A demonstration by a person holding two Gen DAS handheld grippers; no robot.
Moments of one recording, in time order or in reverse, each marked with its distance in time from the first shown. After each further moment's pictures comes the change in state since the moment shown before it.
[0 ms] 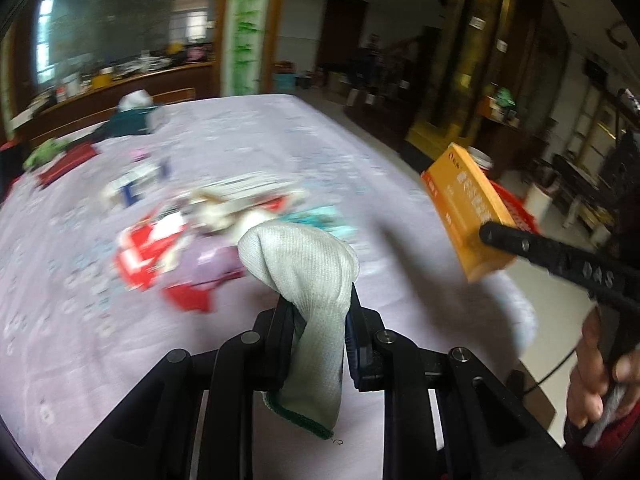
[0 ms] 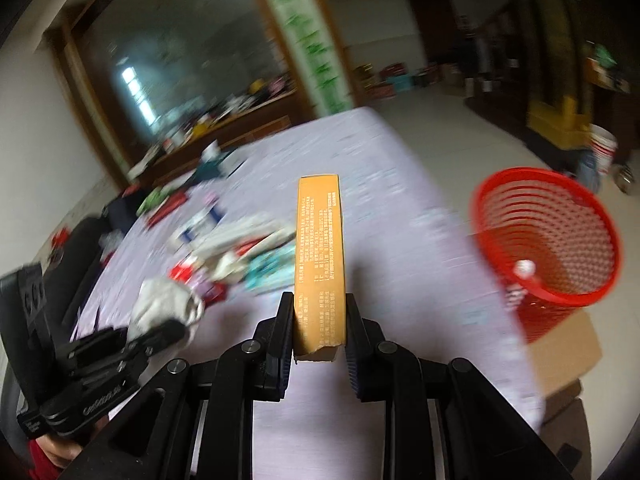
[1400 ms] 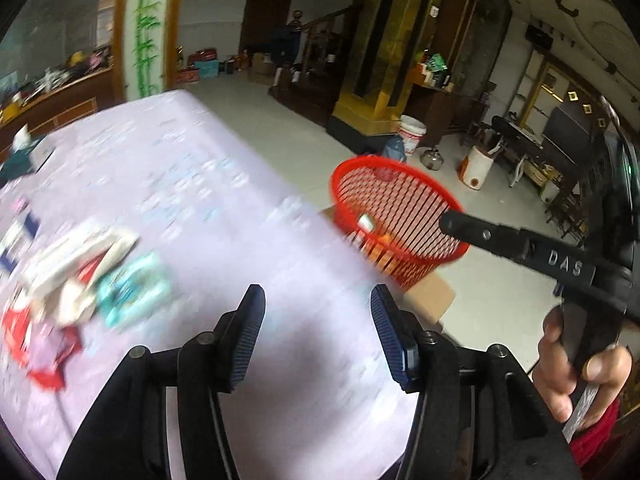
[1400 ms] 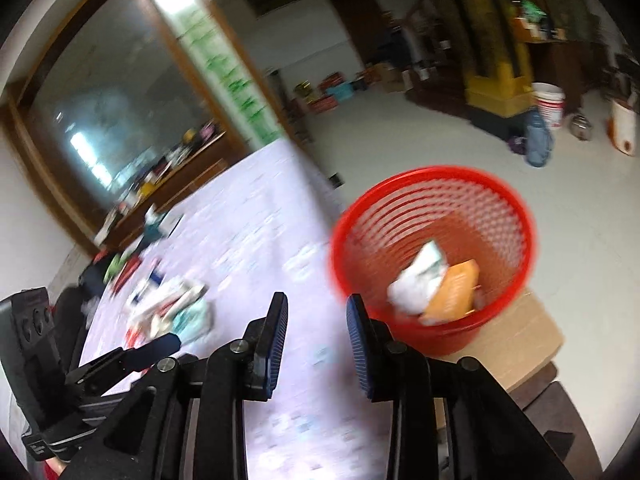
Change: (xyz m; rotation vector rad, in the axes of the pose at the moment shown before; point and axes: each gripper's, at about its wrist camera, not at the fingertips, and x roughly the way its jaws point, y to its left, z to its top) left arm 0.058 -0.101 0.038 0.107 0.085 -0.184; right arm -0.020 -0.102 0.025 0.184 -0.038 -0.047
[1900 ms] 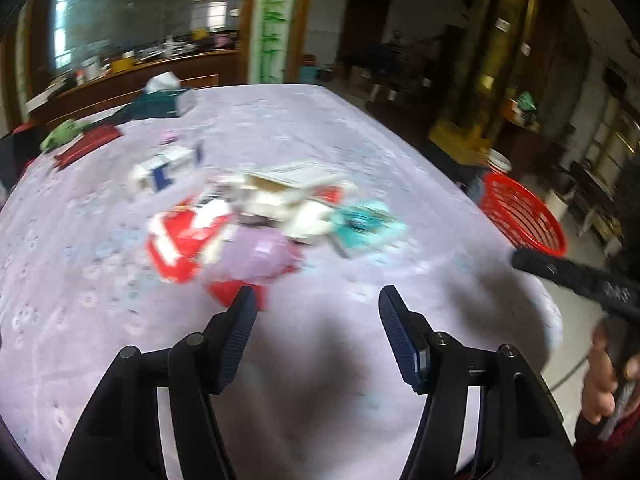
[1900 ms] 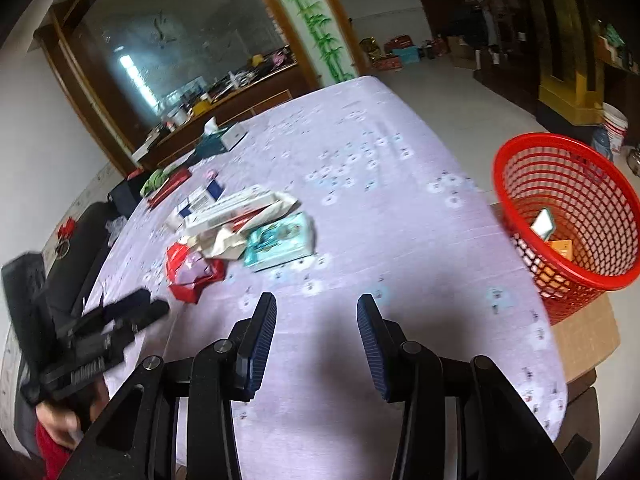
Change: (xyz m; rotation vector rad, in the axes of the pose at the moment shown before) left arm -0.080 0.151 -0.065 -0.199 -0.076 0.271; right arm 0.056 0.103 -0.054 -0.192 0.175 0.104
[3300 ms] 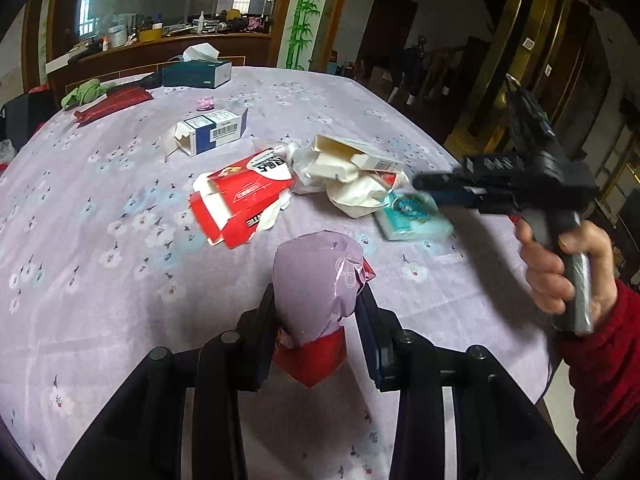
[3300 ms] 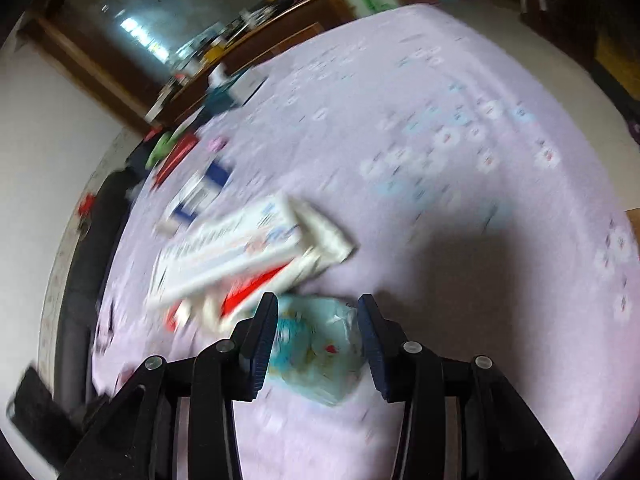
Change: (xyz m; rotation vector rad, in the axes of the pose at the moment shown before) left arm 0.001 0.041 -0.024 -0.093 0.018 -0.009; right arm 0.147 0.018 0.080 0.001 0.281 0.186
